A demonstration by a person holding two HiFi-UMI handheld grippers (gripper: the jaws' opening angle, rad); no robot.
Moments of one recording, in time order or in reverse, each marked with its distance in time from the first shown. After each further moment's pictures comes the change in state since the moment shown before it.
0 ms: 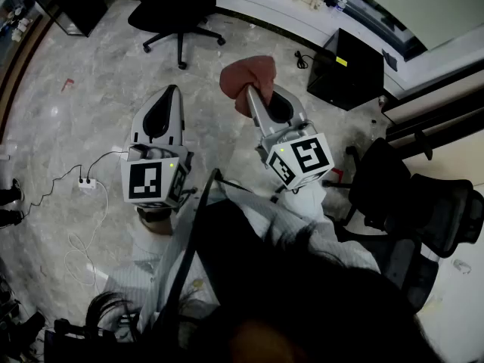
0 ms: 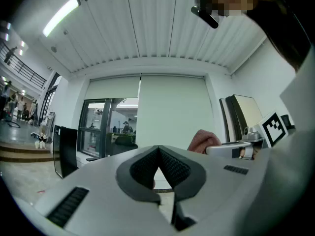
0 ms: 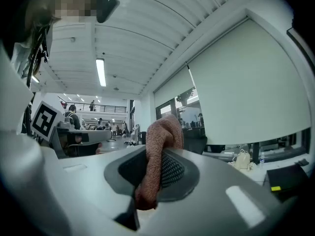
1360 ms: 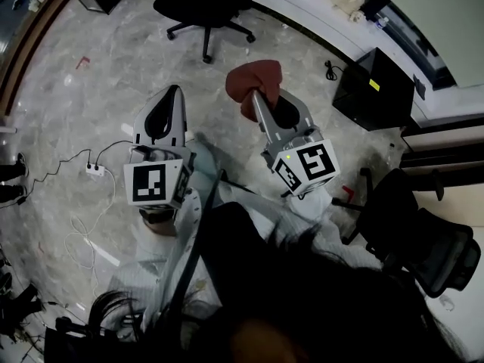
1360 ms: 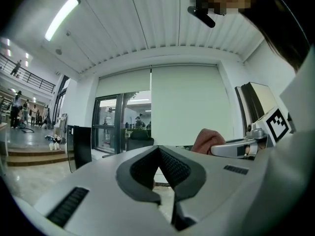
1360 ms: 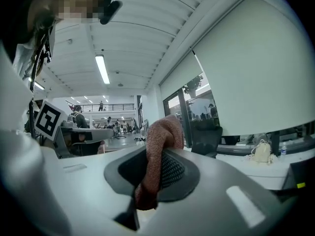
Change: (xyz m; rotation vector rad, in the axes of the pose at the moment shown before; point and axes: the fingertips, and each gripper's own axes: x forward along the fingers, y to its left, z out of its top) left arm 0.073 0.112 -0.044 0.032 0.094 0.126; right arm 0.141 -0.017 -0.052 0.047 0.061 0.123
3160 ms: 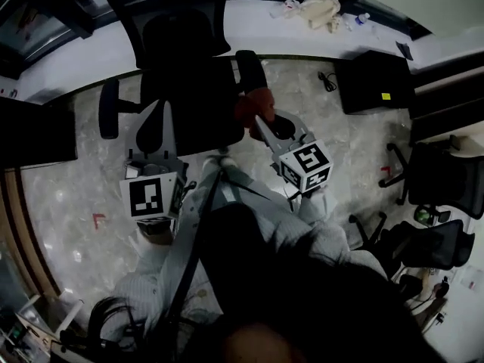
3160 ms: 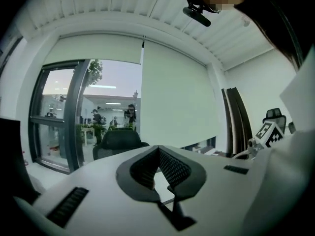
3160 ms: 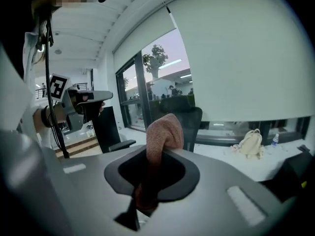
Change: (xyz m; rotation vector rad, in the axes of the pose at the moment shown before) left arm 0.718 0.364 0.052 0.097 0.022 -0.551; right arm 0.602 -0.360 -0.014 0.142 0.246 -0.495
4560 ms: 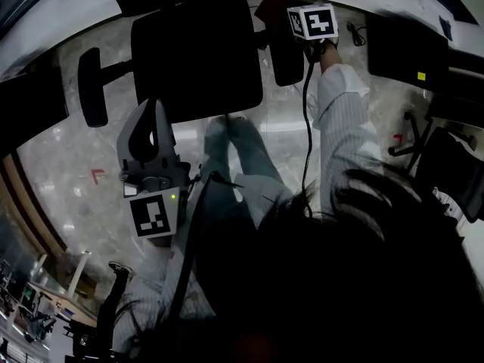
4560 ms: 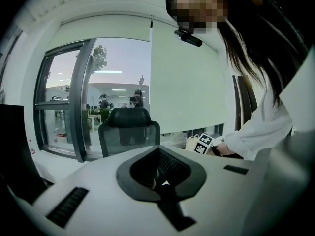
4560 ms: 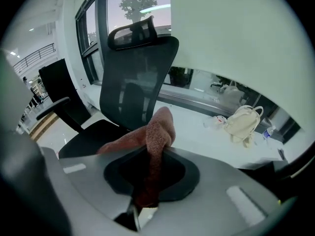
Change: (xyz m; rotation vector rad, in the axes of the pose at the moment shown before) left arm 0.088 0.065 -0.154 -0.059 0.191 0.053; right arm 0.292 -0.300 -0.155 0.014 0.573 -0.269
